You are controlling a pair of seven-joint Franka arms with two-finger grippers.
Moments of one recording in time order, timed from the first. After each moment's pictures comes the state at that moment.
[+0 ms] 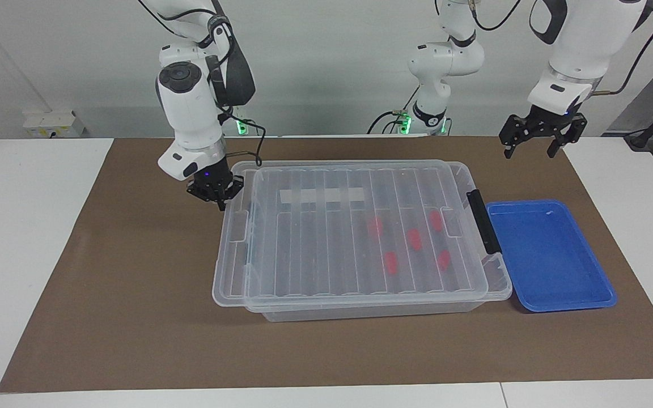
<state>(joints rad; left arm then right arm) -0.01 -0.10 -0.06 -1.69 0.05 1.65 0.06 0.20 0.02 0.06 -1.97 -0.04 2.07 0.16</state>
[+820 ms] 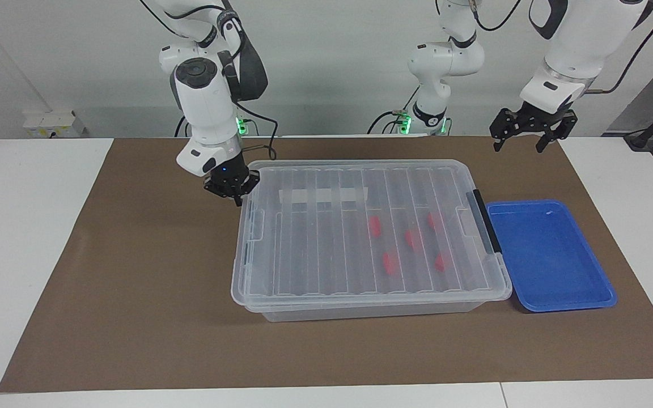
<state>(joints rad) -0.04 -0.07 -0.06 -1.64 0.03 1.57 0.05 0.23 0.02 0.07 -1.97 0.00 2.07 0.16</state>
